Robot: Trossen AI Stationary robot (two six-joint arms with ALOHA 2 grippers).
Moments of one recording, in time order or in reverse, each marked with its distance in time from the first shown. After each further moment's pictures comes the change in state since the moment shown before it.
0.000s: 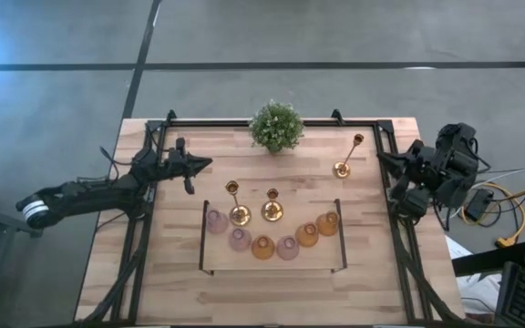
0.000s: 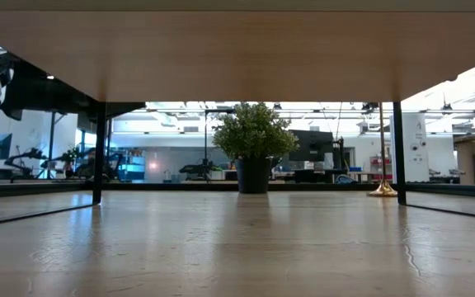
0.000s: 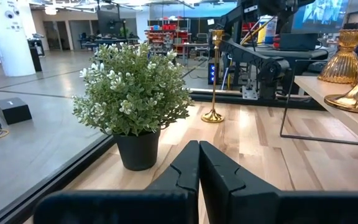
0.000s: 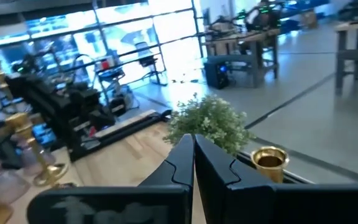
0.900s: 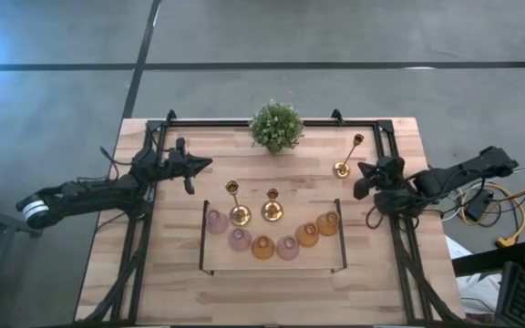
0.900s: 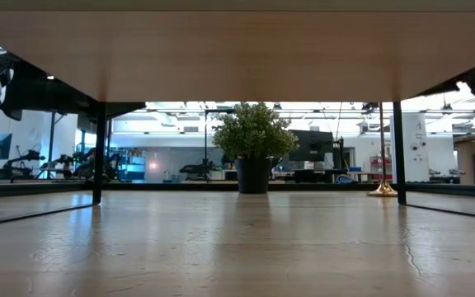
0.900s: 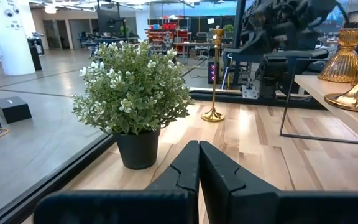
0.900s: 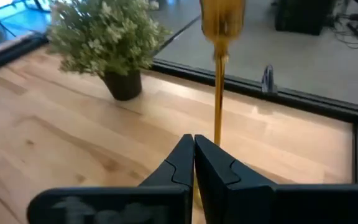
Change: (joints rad) left arm 0.000 0.000 0.000 -0.004 0.000 0.000; right arm -0.629 0.314 -0.172 0.048 -0.437 0.310
